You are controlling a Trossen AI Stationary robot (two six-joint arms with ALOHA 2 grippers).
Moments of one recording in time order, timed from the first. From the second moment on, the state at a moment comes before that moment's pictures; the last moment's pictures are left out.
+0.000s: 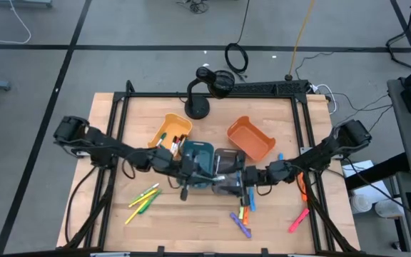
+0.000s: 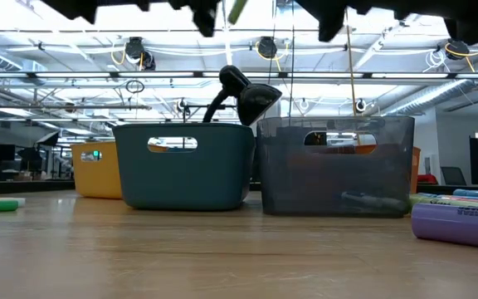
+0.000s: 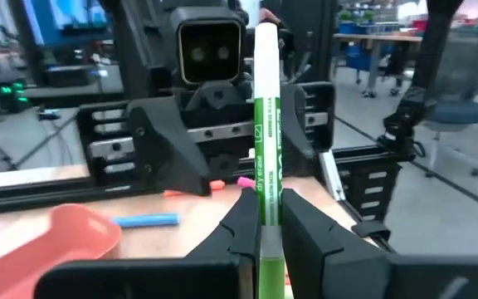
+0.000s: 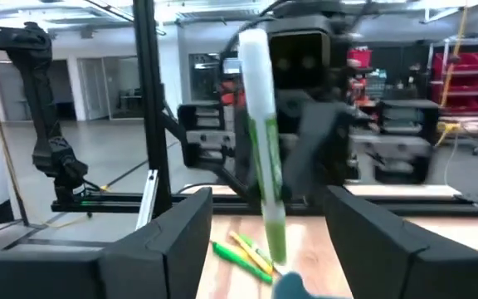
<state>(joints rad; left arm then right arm) -0.25 1.56 0.83 0.70 0.02 0.02 0.41 1.54 0.60 1.11 0.30 0.01</state>
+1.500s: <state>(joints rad) -0.31 1.41 0.94 0.25 -0.21 0.04 0.46 1.45 0.64 0.90 0.34 -0.06</state>
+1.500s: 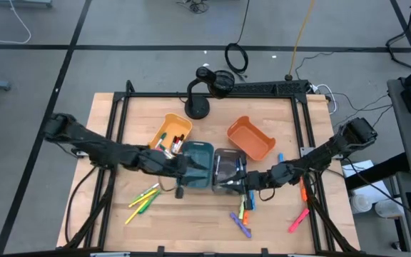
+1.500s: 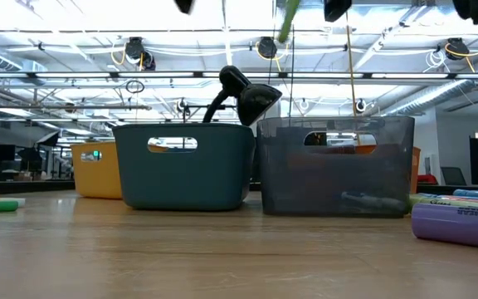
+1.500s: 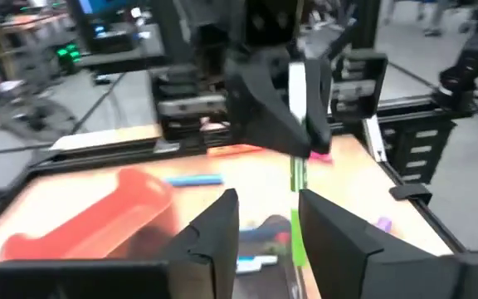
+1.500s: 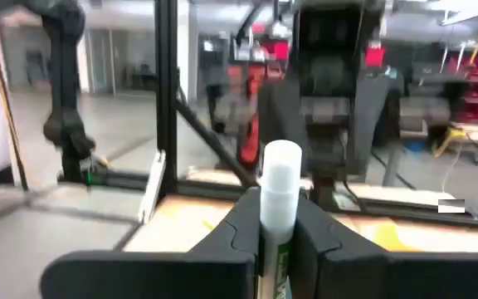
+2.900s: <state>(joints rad) -0.71 1.11 0.66 -0.29 -0.83 -0.58 0.32 1.34 0.51 0.64 0.28 0.23</state>
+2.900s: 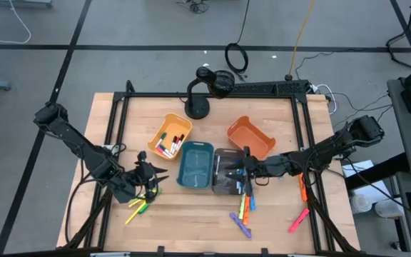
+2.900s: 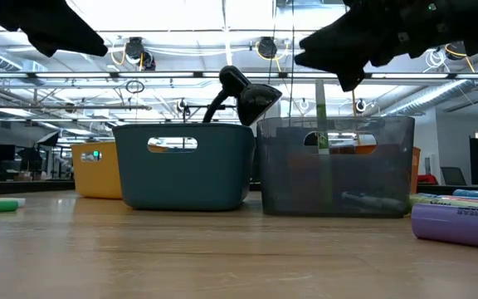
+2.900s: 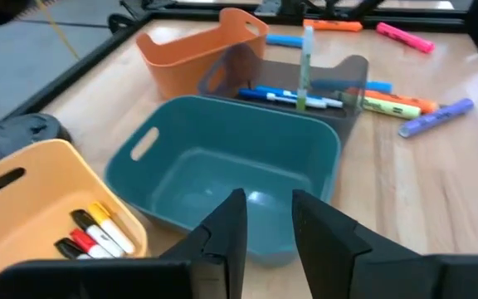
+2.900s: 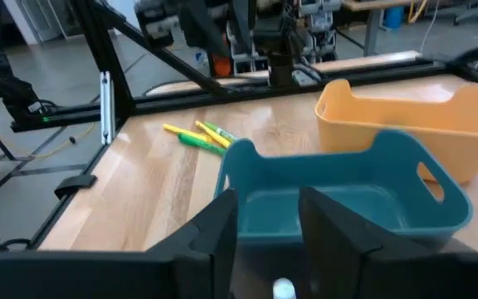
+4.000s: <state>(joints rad) -0.71 1.11 0.66 -0.29 -0.80 -0.59 0.47 1.23 0.51 0.59 0.25 0.30</state>
